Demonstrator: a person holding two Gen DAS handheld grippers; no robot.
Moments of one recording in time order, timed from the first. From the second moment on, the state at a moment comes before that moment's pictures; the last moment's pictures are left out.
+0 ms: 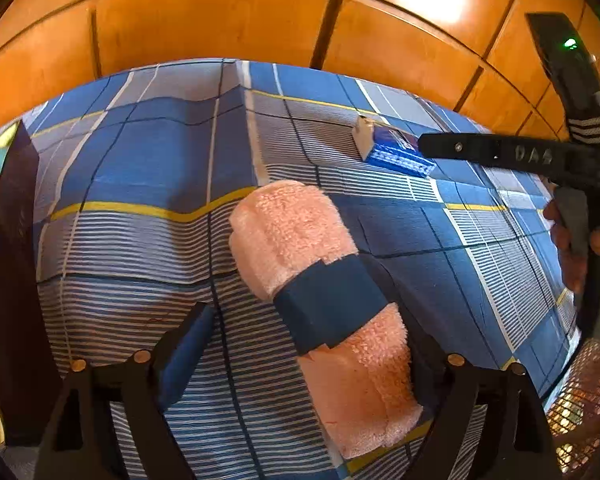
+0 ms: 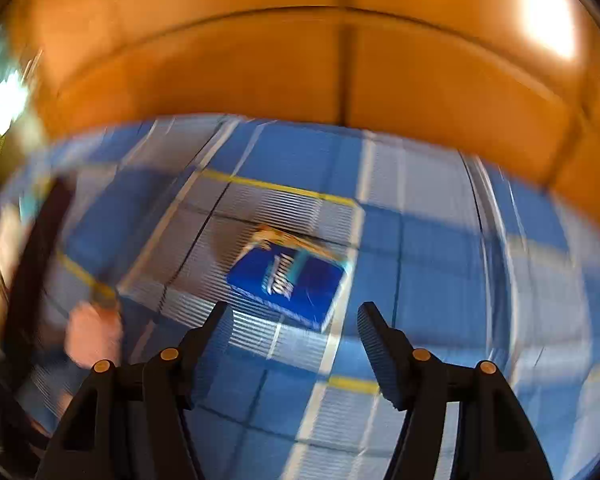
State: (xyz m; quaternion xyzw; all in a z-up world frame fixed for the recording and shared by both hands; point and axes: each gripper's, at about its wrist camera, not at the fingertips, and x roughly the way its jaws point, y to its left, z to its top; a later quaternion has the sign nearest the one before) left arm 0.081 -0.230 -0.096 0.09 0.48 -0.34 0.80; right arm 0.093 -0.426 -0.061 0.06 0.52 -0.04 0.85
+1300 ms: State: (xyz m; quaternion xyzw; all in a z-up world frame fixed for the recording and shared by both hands) left arm 0.078 -0.199 -0.081 0.03 0.50 -0.32 0.81; right arm 0.075 -0.415 -0.092 0.11 0.55 0.01 0.83
